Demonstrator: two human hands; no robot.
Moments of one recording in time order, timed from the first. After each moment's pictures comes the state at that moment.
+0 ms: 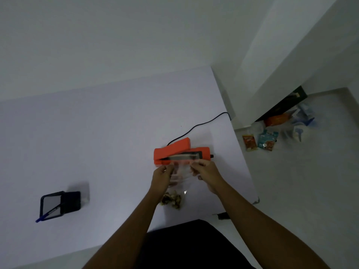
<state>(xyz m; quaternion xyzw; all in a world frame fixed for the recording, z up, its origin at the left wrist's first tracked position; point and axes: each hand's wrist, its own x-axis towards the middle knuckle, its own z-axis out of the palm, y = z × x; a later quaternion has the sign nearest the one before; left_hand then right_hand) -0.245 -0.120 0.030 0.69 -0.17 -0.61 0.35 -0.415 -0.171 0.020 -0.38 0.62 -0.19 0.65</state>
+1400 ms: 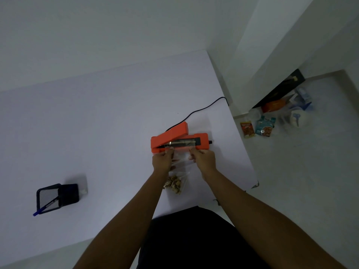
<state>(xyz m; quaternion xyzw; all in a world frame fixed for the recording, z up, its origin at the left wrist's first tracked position) -0.256 -0.138 -0.004 0.75 -0.11 -0.54 0.37 -0.399 -0.160 -0.010 -0.30 0.72 -0.28 0.56</state>
